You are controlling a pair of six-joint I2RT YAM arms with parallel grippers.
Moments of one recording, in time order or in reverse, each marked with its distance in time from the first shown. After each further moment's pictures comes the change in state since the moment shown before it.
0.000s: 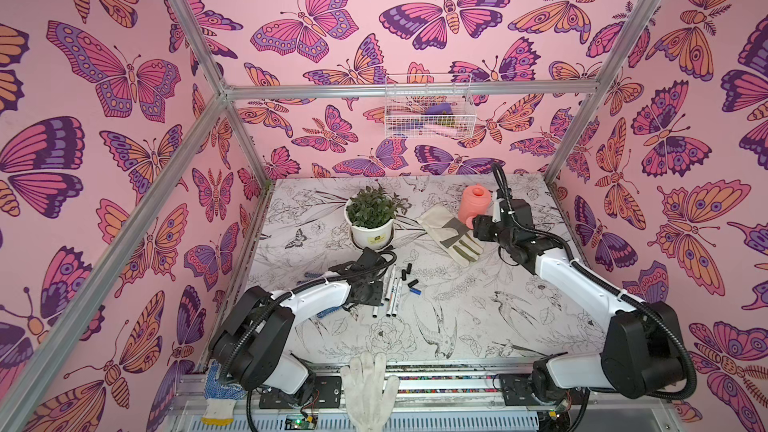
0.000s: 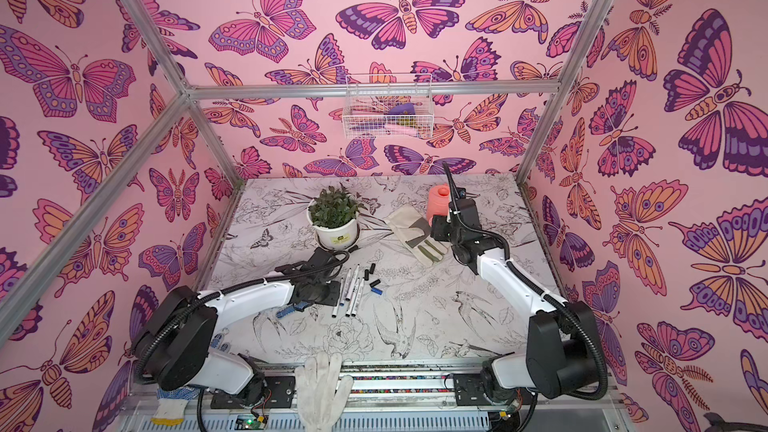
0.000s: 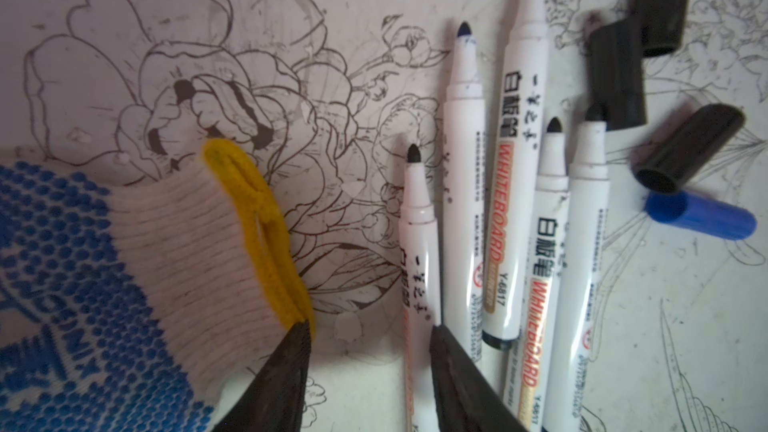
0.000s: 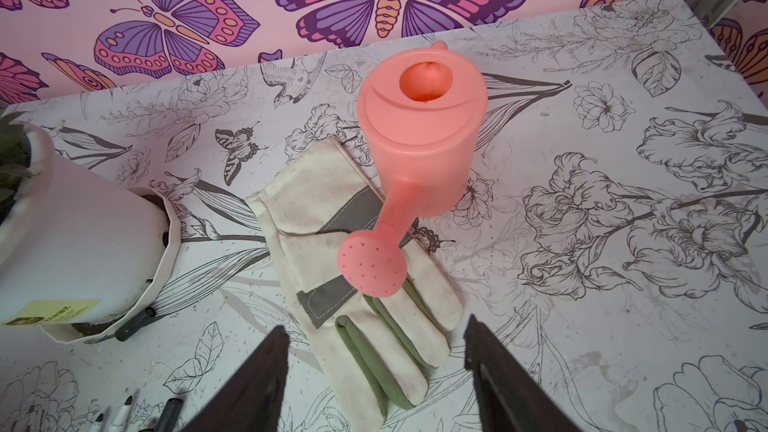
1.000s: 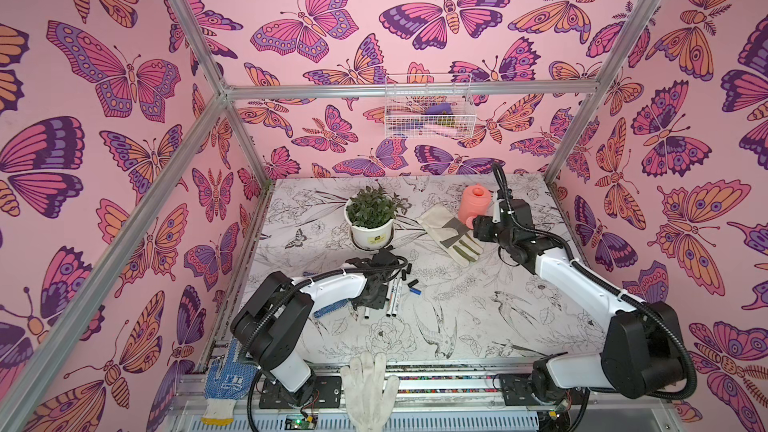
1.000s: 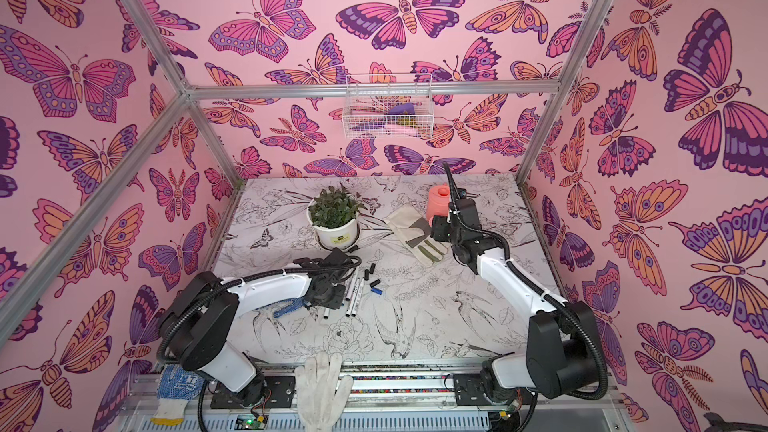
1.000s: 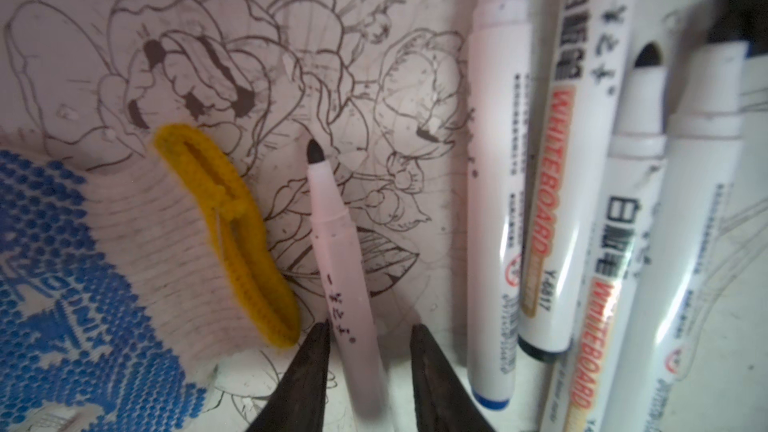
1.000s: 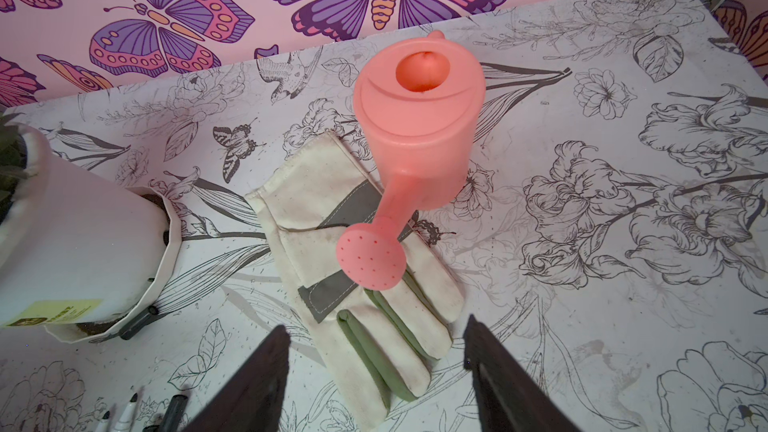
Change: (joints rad) left arm -0.074 0.137 0.131 -0.183 -0.105 0.000; right arm 0.001 0.000 0.003 -0.017 0.000 0.026
